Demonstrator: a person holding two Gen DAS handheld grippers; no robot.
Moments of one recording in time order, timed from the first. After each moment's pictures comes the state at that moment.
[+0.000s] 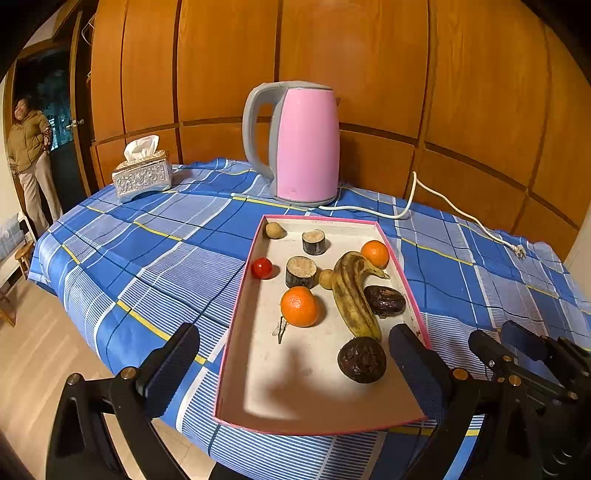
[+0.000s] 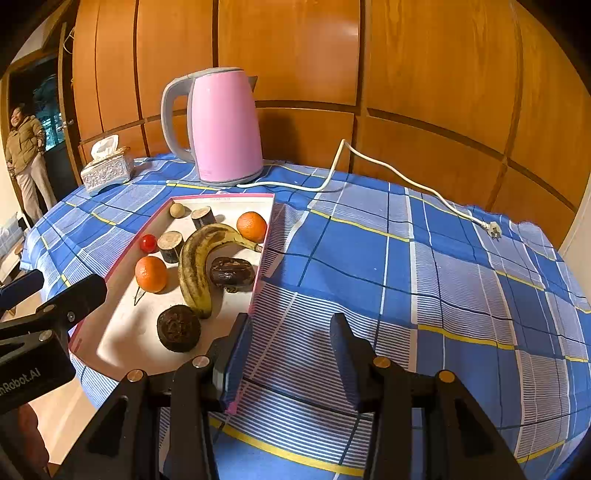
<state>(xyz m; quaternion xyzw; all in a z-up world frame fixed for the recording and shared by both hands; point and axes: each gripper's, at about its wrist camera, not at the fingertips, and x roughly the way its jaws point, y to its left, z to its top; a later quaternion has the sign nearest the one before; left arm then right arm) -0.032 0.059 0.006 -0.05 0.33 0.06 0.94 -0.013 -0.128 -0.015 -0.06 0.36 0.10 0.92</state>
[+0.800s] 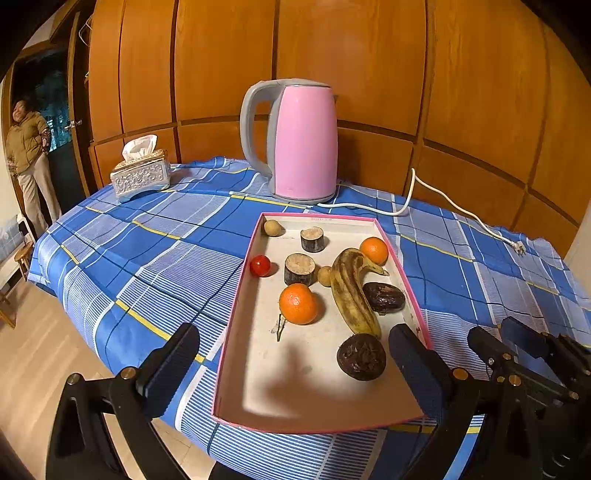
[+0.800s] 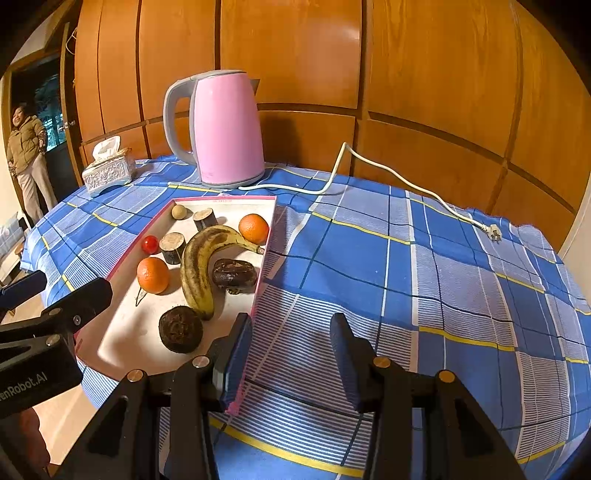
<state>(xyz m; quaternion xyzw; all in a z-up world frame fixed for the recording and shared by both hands) -0.031 0.058 0.004 -0.05 0.33 0.06 0.94 -0.014 -0.127 -0.015 -0.06 0.36 0.10 0.93</state>
